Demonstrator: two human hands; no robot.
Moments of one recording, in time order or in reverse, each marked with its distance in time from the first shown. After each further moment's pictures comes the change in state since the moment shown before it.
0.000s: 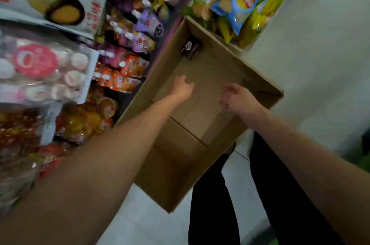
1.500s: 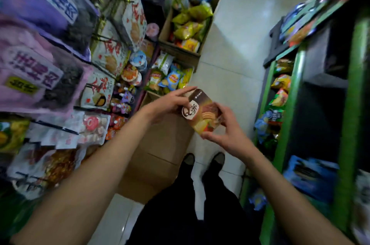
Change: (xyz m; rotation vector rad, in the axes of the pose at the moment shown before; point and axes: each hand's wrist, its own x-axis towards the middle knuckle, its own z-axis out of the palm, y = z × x) left_hand -0.400 0.183 -0.178 -0.318 -0.716 0.506; right_hand -0.441 -0.098 -0.034 -0.301 0.446 -0.623
